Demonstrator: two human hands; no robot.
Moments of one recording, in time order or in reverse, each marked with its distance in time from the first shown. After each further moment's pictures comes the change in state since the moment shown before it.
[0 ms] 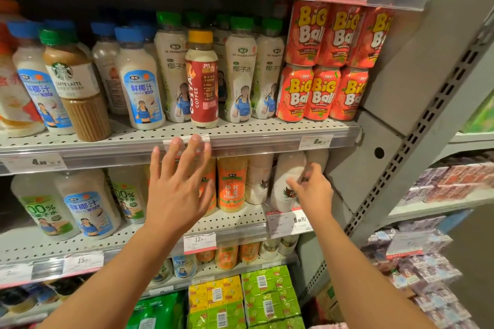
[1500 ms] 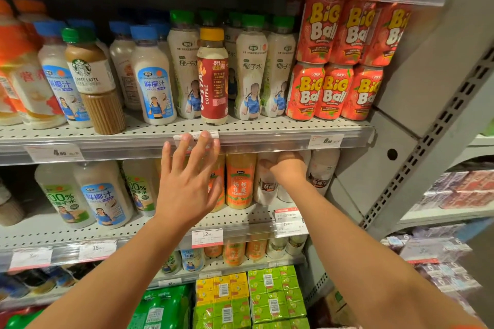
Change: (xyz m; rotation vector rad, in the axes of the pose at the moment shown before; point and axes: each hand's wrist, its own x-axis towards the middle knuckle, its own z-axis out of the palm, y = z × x) left_hand 0.001 0.004 -0.005 0.038 -0.038 0.007; right_hand 0.041 -0.094 0.035 -0.439 -0.471 -0.032
